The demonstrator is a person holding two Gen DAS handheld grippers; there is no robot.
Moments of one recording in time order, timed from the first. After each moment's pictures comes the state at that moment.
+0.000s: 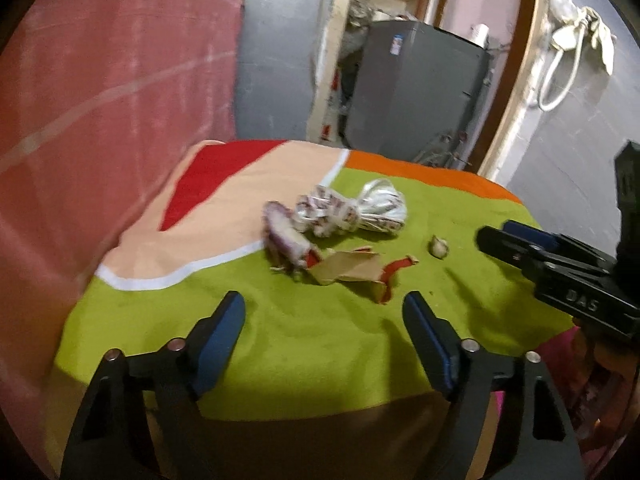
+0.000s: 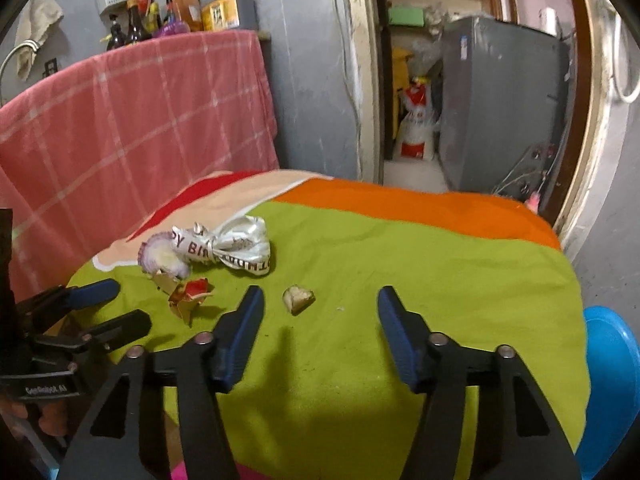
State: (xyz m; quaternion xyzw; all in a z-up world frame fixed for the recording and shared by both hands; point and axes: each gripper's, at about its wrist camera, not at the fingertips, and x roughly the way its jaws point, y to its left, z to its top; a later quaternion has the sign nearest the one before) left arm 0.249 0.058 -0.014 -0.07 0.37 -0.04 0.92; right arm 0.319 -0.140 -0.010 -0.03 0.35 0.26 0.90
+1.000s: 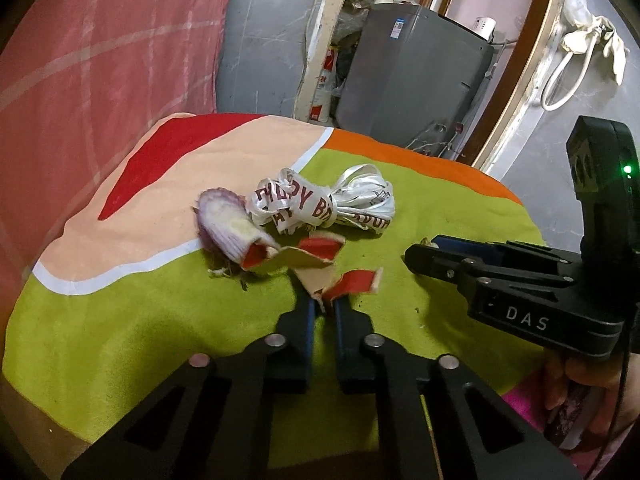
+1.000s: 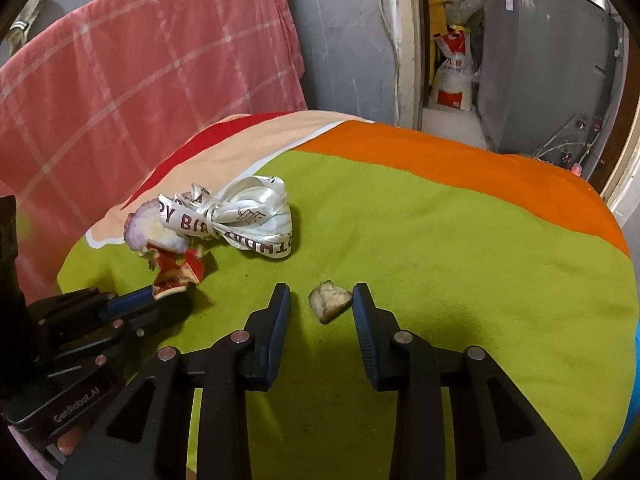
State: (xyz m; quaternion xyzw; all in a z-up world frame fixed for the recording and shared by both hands) left arm 0.280 0.046 -0.026 -0.11 0.40 -0.05 0.91; right arm 0.358 -0.103 -0.036 -0.05 0.45 0.31 0.84
